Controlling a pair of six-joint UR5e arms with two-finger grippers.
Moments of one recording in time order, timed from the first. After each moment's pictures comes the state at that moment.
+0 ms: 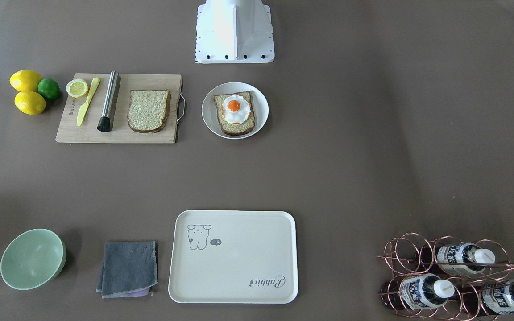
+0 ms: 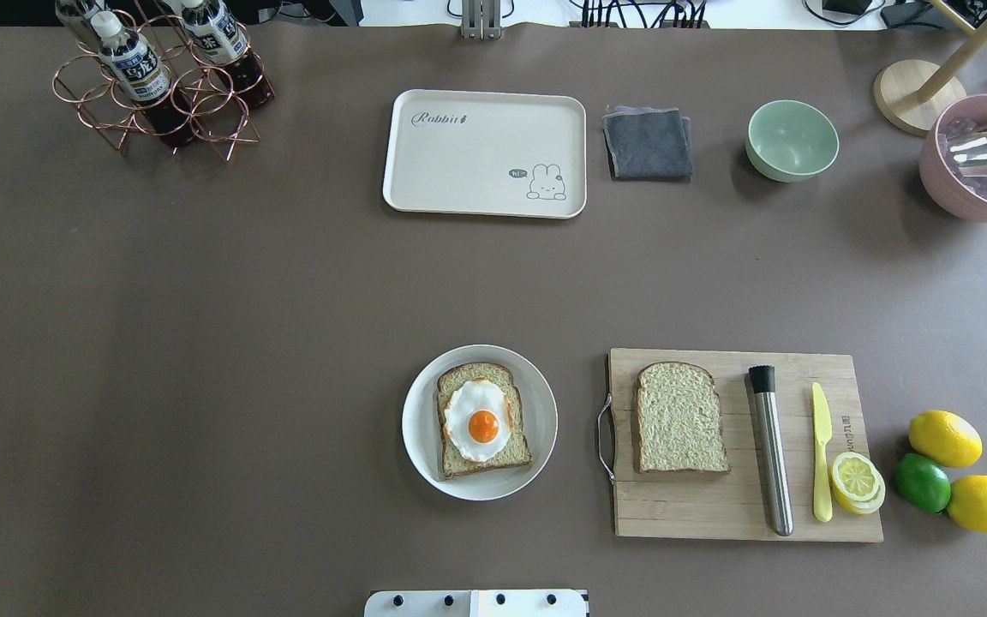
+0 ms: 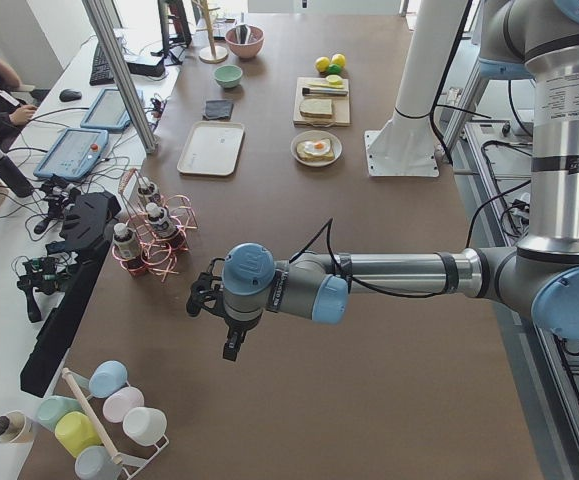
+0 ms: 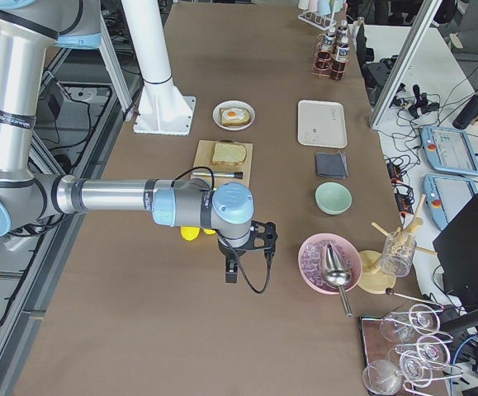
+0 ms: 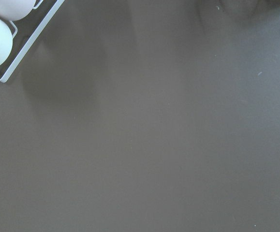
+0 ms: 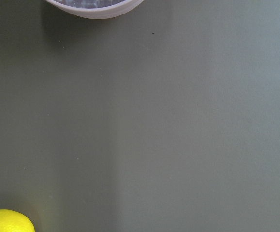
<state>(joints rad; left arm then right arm) -1.61 -1.50 -1.61 -1.84 -2.40 0.06 1.59 -1.82 1.86 -1.62 2.36 -0.01</state>
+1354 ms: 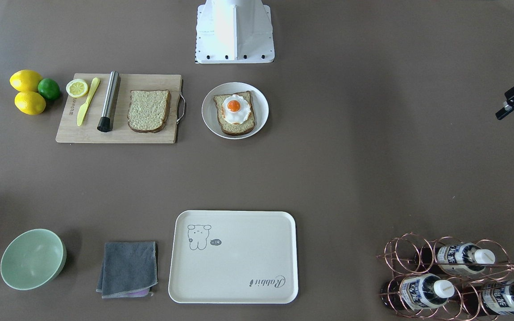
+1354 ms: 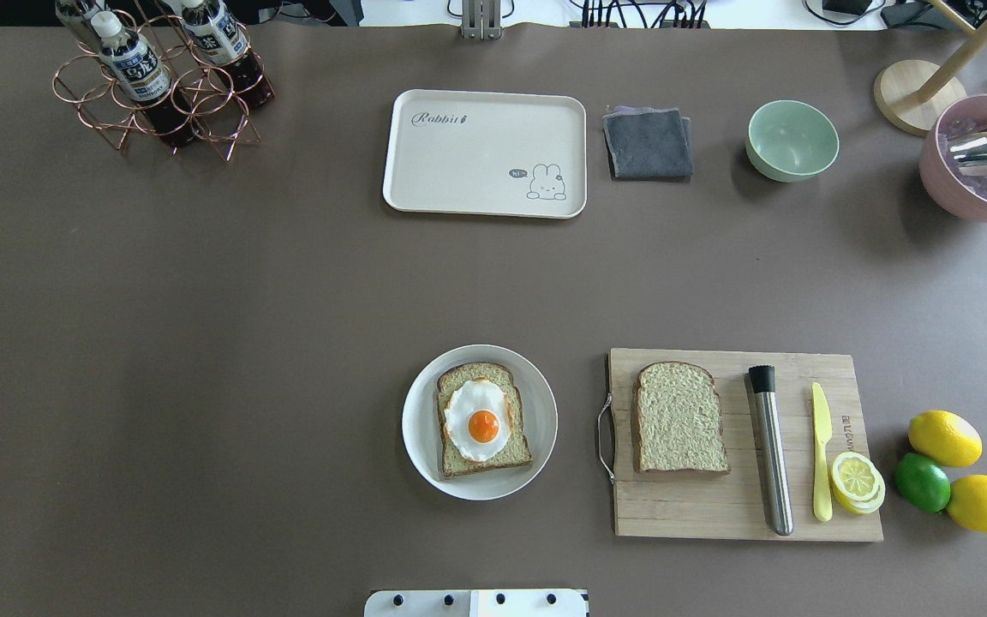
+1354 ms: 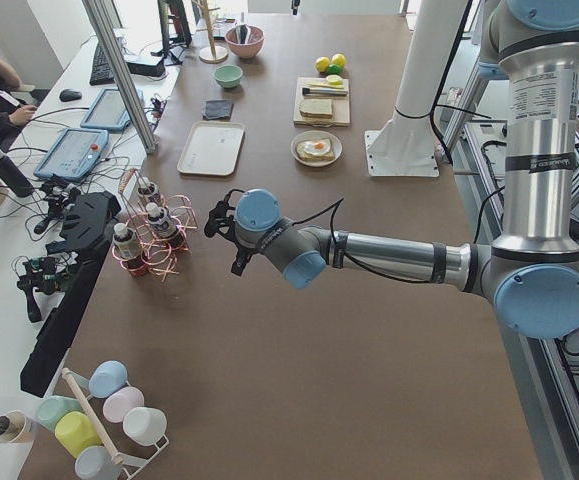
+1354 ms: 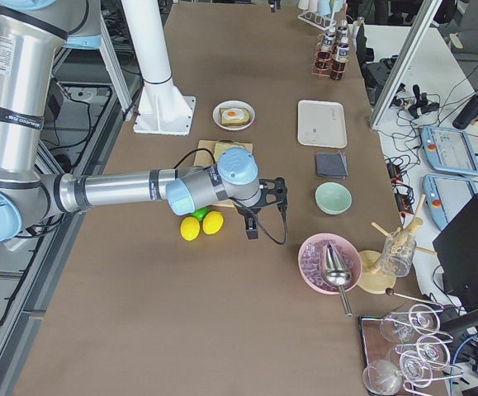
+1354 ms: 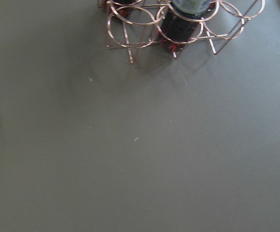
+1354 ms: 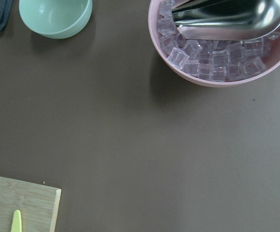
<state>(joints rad) -1.34 -1.52 -1.70 -2.26 -2.51 -0.40 1.44 -1.81 1.93 -1.28 2.45 0.30</state>
